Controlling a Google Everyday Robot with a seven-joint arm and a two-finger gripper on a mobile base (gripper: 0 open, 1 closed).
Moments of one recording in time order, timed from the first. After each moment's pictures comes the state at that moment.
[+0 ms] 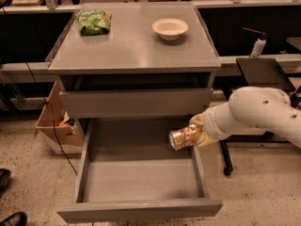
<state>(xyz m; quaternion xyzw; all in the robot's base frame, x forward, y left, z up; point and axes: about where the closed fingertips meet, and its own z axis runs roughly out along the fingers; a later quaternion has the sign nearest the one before) 0.551 -0.165 0.679 -0.77 0.58 -0.06 0.26</state>
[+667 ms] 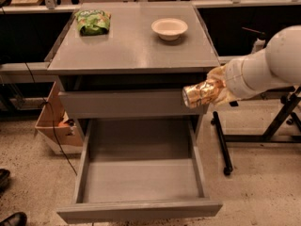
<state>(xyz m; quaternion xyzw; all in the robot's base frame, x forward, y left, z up) 0.571 -0.196 0.854 -0.75 0.56 -0.18 0.30</state>
